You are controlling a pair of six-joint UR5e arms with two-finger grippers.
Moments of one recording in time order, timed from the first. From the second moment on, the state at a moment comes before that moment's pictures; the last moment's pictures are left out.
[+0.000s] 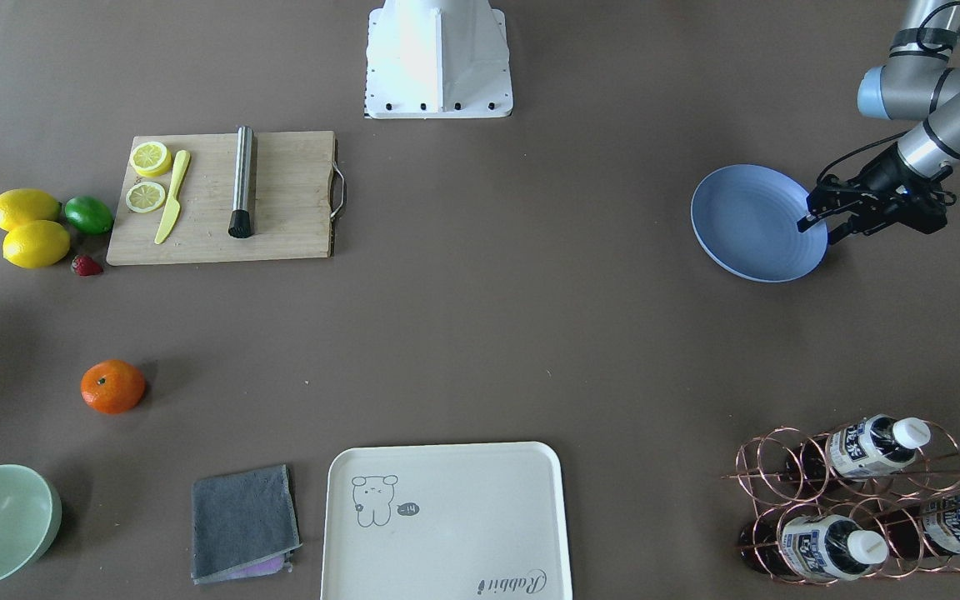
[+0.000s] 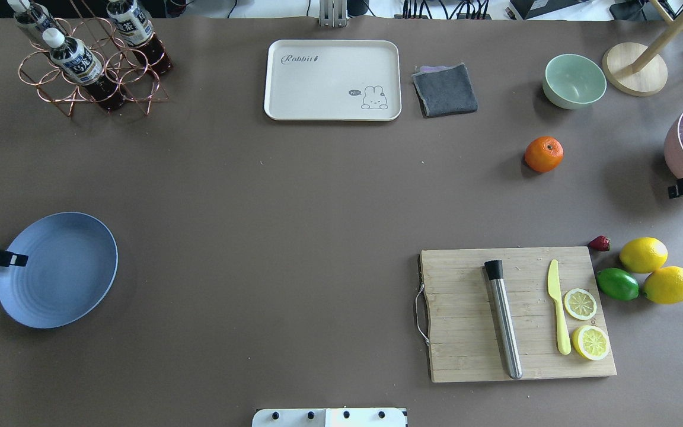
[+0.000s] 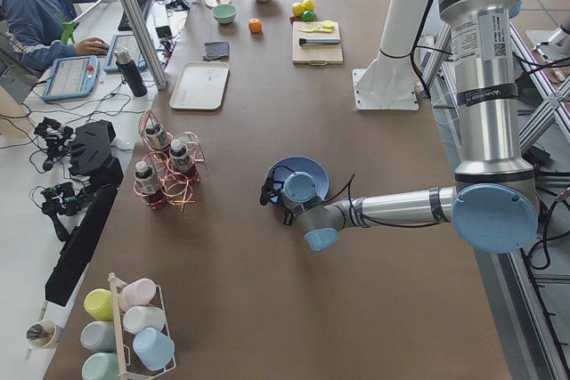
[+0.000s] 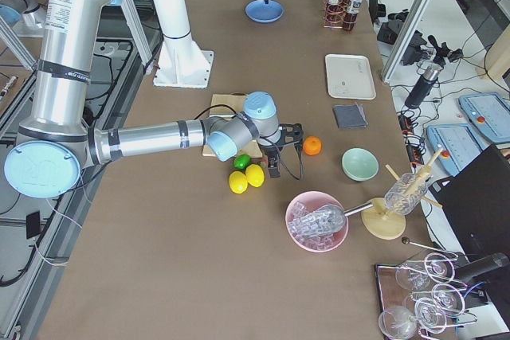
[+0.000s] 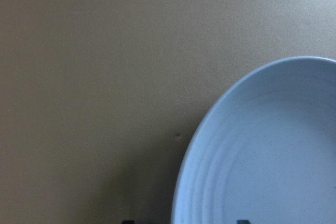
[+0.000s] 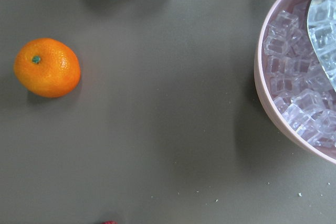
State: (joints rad) left arm -0.92 -1.40 -1.45 -2.81 -2.27 -0.83; right arm 1.15 -1.78 1.89 -1.05 2.16 0.68
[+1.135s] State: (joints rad) left arm -0.91 -1.55 -1.51 -2.83 -2.28 -1.07; right arm 1.15 -1.78 1.89 -1.05 2.17 0.69
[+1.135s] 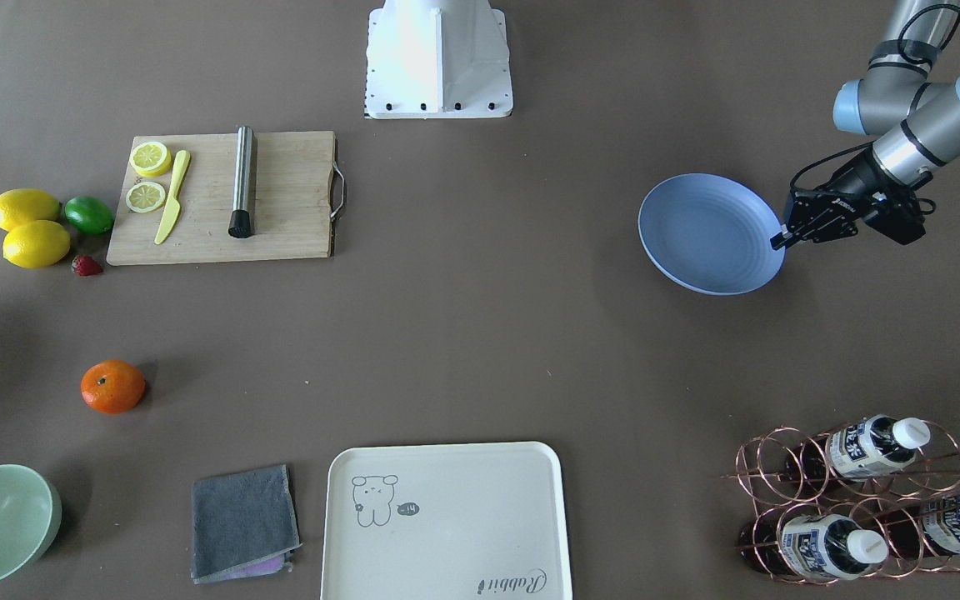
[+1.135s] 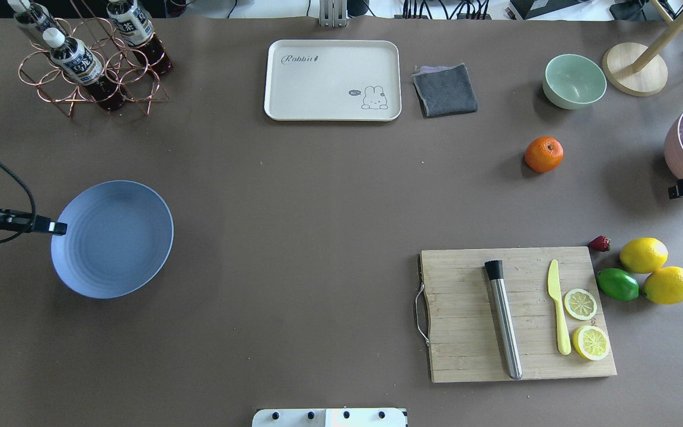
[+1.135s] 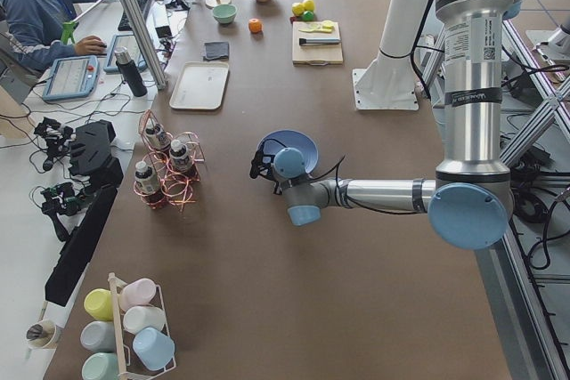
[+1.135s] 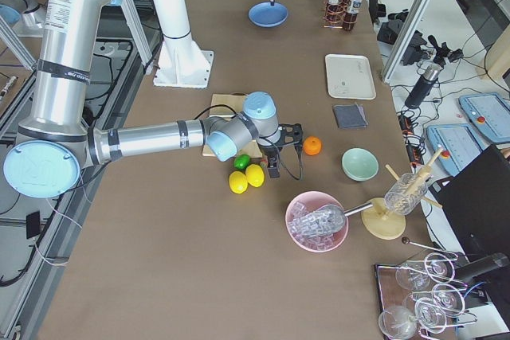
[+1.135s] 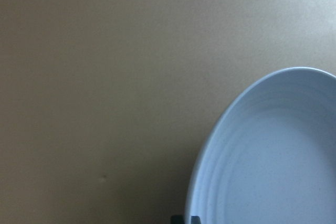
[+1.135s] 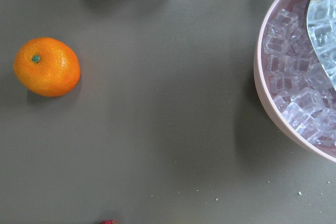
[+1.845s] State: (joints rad) left arm -0.66 -1.99 -1.51 -2.44 -2.06 -1.28; right arm 1.15 -1.78 1.89 -1.05 2.17 0.69
